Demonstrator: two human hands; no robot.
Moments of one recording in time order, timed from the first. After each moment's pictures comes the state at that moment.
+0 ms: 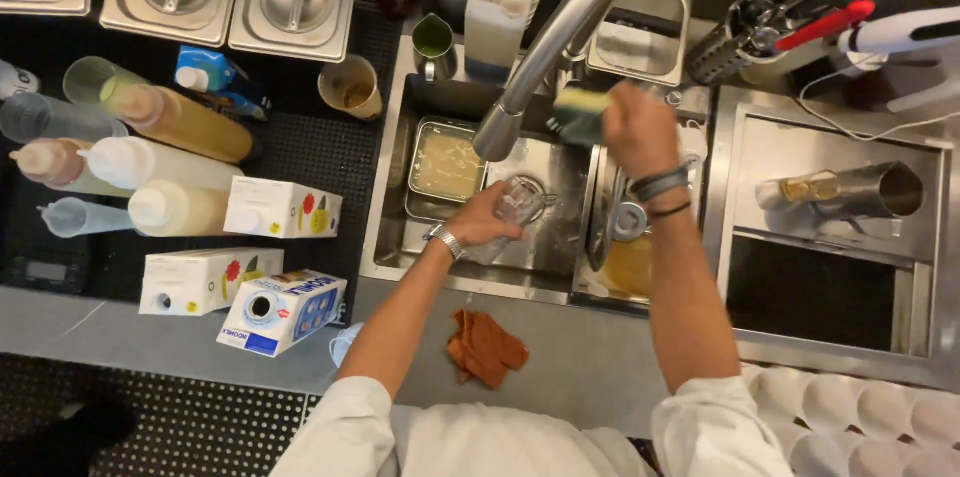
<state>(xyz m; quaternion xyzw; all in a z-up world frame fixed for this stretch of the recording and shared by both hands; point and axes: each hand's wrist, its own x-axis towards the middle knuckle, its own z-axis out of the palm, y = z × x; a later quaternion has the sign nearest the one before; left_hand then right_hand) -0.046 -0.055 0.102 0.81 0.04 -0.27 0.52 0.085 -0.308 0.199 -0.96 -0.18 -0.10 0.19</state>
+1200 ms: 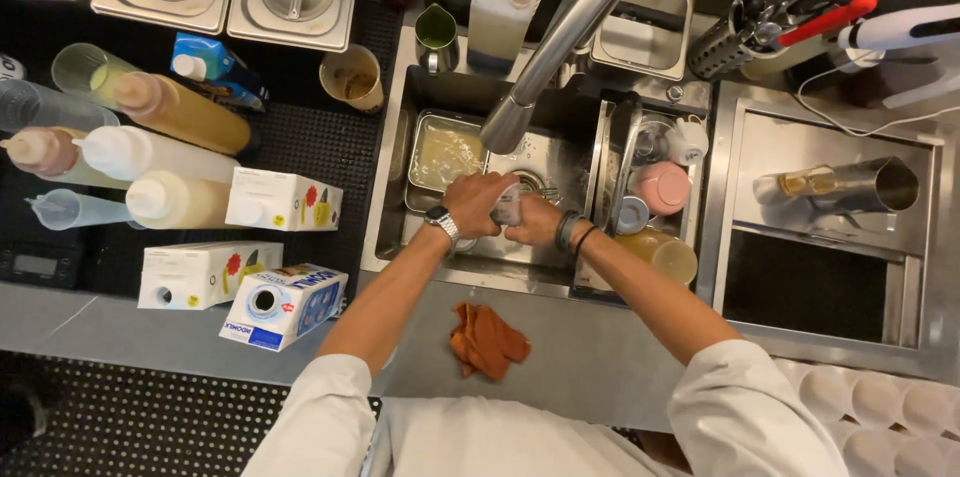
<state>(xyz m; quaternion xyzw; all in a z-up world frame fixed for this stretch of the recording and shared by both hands) -0.037 -0.036 0.089 0.93 -0.22 -0.17 0.25 -0.014 -0.228 0.053 -0.83 -0.25 0.34 0.36</state>
